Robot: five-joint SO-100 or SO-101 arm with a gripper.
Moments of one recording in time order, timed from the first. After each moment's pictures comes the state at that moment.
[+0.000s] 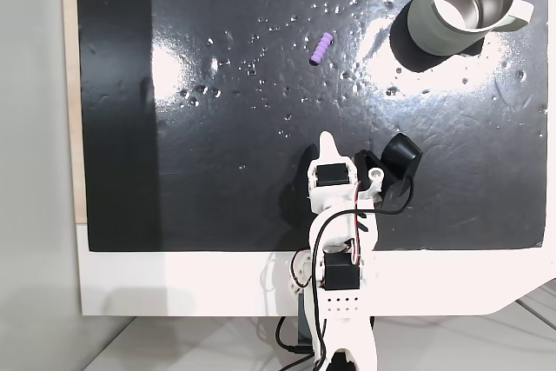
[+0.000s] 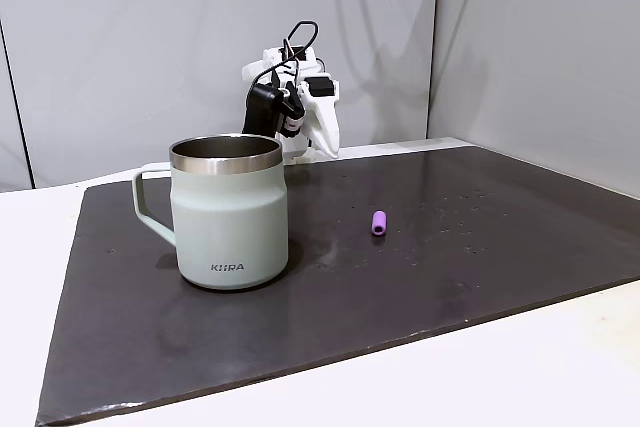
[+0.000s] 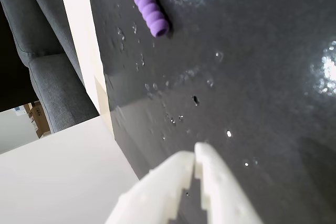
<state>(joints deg) -3.0 189.5 177.7 45.6 -3.3</state>
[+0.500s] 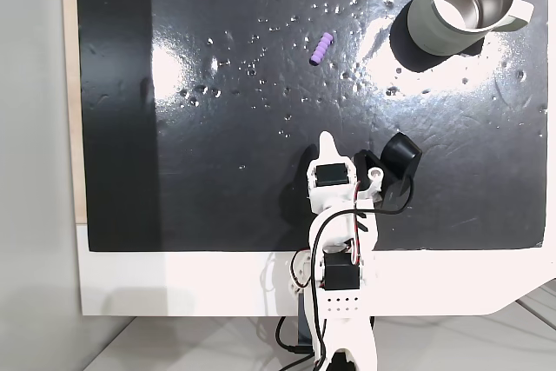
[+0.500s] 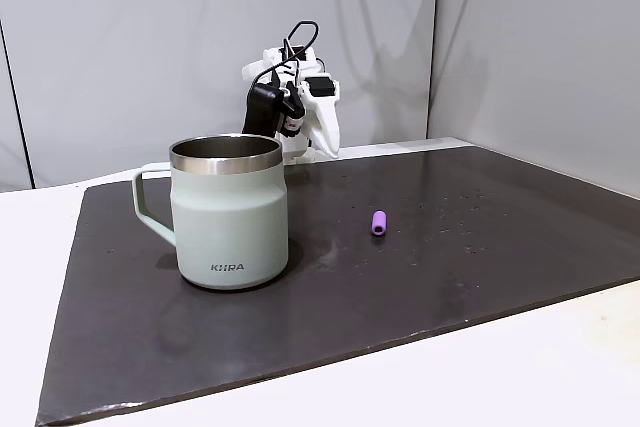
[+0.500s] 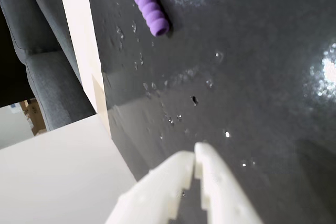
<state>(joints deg) -3.1 189.5 177.7 45.6 -4.9</state>
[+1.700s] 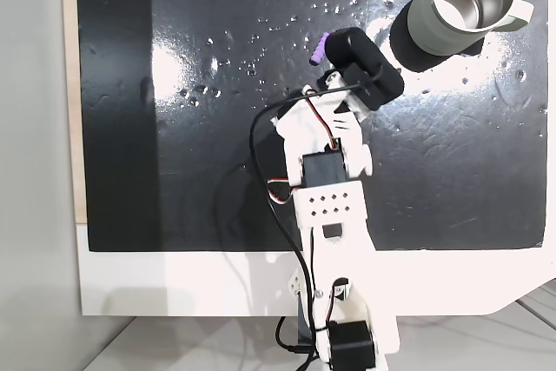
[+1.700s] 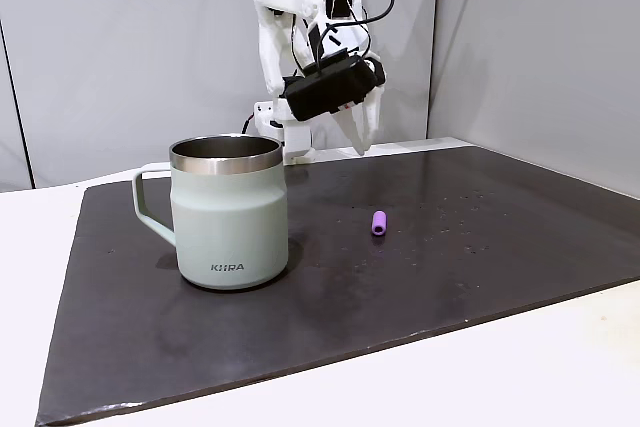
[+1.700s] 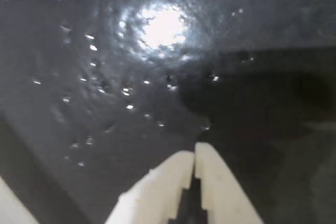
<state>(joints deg) -11.2 111.7 120.5 54.0 -38.4</state>
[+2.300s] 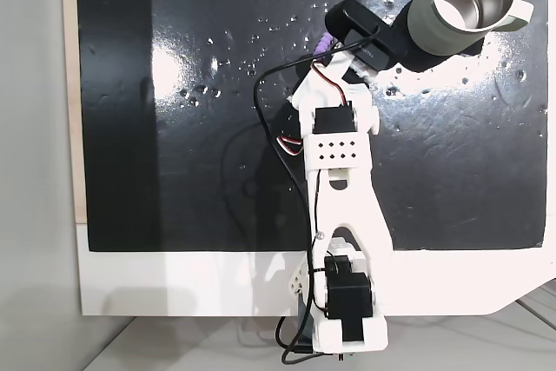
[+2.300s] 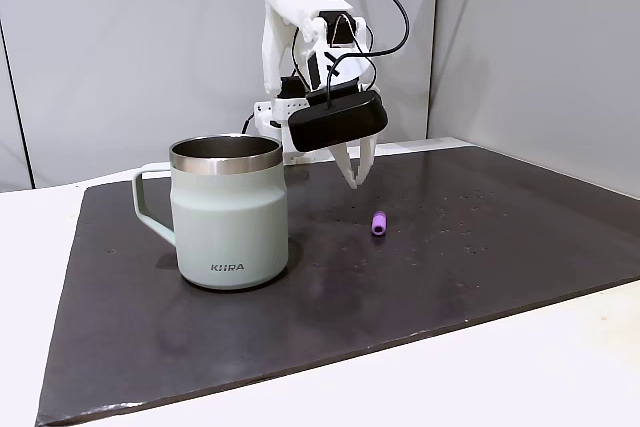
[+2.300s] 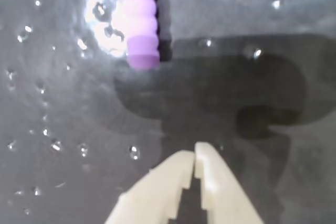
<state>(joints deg) -6.1 93.4 111.8 46.7 -51.3</state>
